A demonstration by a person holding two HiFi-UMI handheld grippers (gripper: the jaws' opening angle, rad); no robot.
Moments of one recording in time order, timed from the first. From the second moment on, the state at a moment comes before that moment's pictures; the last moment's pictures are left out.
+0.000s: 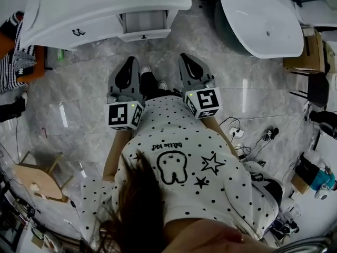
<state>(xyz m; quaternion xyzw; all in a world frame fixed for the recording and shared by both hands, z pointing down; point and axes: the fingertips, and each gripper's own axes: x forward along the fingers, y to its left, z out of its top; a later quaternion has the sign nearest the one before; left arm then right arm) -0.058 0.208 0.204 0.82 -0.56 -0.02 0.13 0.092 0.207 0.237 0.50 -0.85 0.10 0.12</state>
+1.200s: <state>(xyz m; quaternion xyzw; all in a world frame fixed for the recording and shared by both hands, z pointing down) -0.155 0.112 0.184 0.82 -0.55 -0.03 0.15 -0.004 0.109 0.212 0.51 -0.84 0.10 0.13</state>
